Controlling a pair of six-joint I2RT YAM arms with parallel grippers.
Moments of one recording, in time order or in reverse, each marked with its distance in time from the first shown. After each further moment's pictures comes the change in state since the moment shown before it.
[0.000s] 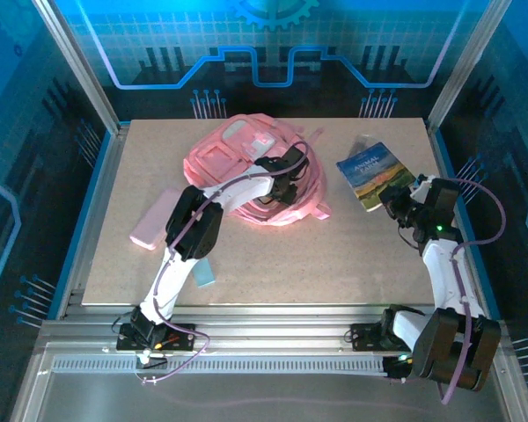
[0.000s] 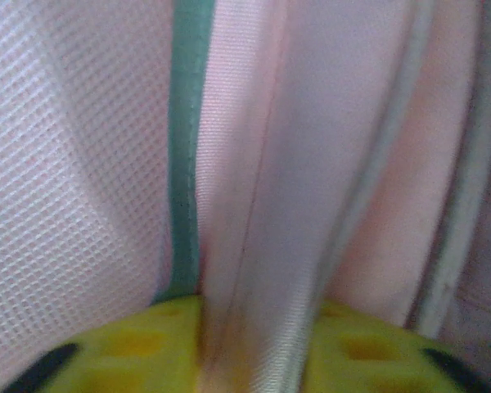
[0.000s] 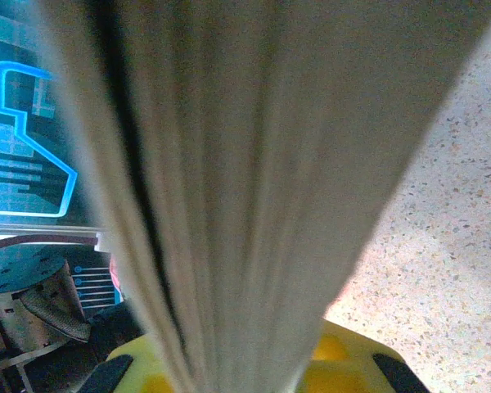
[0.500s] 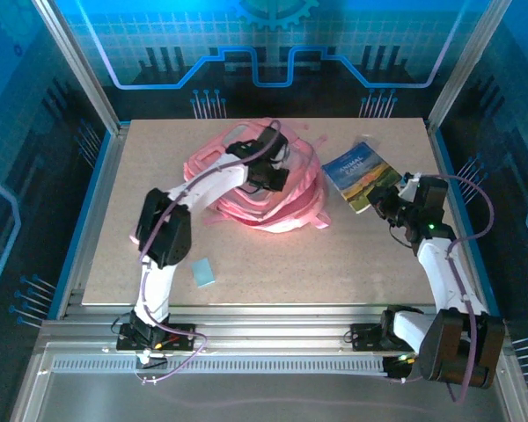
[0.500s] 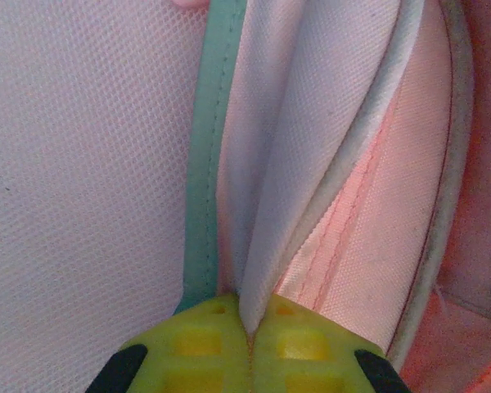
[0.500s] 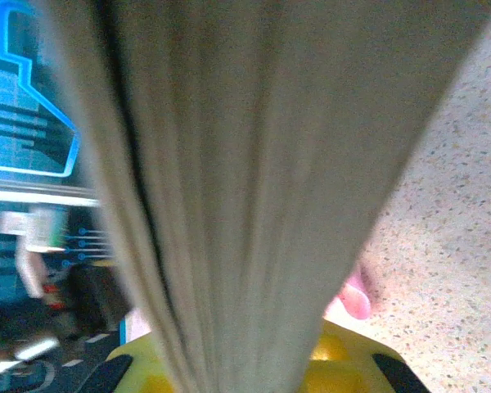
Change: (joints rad) left arm 0.098 -0.276 -0.094 -0.021 0.278 -0.074; right arm 0.117 0.024 0.010 0.014 0.004 -0.001
